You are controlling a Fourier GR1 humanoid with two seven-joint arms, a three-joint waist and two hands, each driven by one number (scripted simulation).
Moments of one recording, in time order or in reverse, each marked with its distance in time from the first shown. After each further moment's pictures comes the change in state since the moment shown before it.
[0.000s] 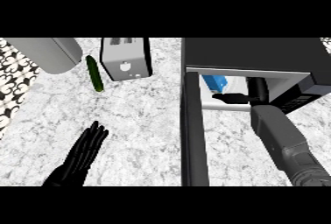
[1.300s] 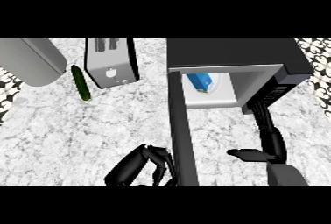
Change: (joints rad) left arm -0.308 -0.004 -0.230 0.439 -0.215 -0.030 0.014; right arm 0.632 0.005 0.115 -0.607 0.001 0.179 -0.040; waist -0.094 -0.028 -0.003
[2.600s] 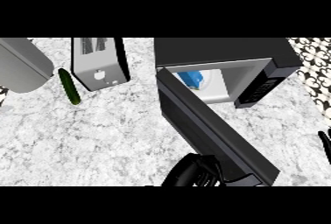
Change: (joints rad) left arm -0.431 0.011 -0.594 0.416 0.375 0.714 -0.060; right arm 0.582 -0.235 -0.072 -0.944 -0.276 0.206 0.274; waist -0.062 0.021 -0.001
